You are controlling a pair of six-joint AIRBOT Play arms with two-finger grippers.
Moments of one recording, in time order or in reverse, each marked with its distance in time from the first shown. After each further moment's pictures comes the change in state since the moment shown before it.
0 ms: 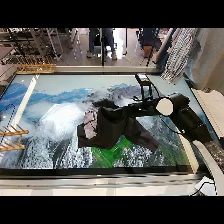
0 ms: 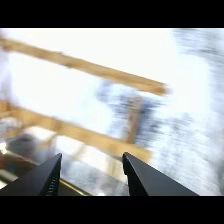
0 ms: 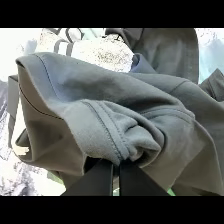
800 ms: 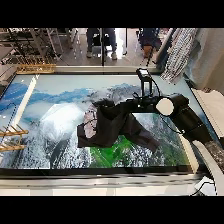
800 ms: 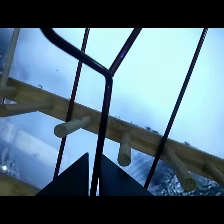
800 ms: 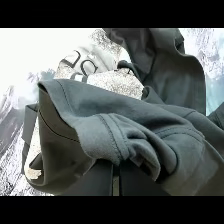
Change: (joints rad) left arm 0.192 -0.333 0.060 -0.059 0.373 0.160; right arm 0.000 0.000 0.000 0.029 -0.119 -0.006
